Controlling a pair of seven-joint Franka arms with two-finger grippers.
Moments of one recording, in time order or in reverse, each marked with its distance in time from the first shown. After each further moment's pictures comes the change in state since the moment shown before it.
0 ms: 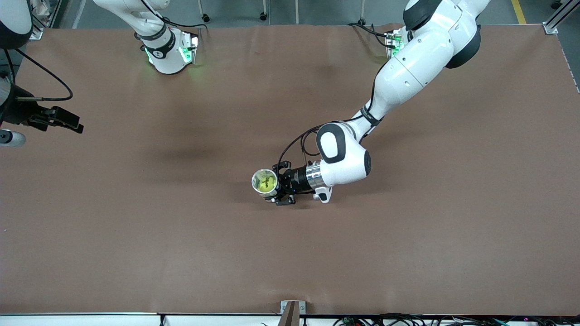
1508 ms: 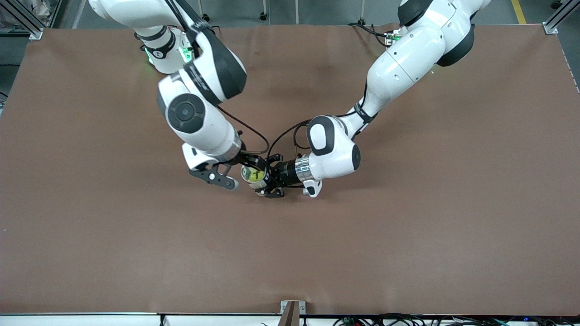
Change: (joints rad) left arm -0.054 -0.003 0.001 0.014 0.058 0.007 -0.005; right arm 0.575 0.471 0.005 0.313 0.142 0.133 0.857
